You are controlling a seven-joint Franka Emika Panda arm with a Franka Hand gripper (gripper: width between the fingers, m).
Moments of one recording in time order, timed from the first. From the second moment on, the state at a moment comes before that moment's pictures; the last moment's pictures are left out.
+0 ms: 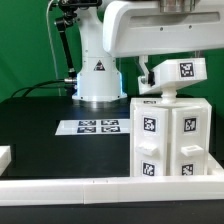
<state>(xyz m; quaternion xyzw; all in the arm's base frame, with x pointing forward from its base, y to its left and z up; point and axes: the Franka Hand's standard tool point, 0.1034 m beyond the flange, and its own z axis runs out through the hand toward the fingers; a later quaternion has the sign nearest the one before) 0.602 0.079 0.163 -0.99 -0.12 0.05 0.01</state>
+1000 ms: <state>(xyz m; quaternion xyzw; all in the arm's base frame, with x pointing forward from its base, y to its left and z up) 0.610 0.076 0.154 -0.99 -0.11 0.03 0.01</state>
